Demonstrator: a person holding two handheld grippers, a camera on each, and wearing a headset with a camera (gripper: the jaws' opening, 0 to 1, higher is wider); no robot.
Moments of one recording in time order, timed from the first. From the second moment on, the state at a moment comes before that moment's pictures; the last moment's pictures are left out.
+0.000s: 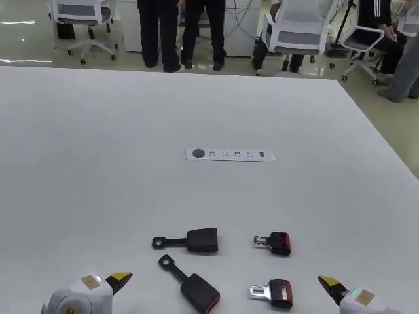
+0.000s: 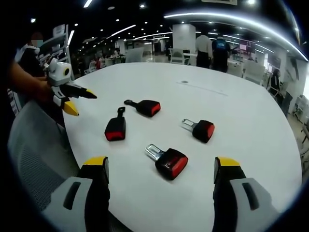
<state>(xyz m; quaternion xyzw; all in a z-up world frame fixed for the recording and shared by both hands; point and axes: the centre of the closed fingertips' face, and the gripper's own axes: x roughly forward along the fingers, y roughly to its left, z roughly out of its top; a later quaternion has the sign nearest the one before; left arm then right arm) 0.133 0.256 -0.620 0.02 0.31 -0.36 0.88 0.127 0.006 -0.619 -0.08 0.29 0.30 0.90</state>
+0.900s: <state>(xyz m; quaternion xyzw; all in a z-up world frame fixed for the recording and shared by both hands) 0.148 0.221 -0.627 0.09 0.31 -0.44 0.84 0.152 0.010 -0.638 -0.10 0.31 0.35 0.88</state>
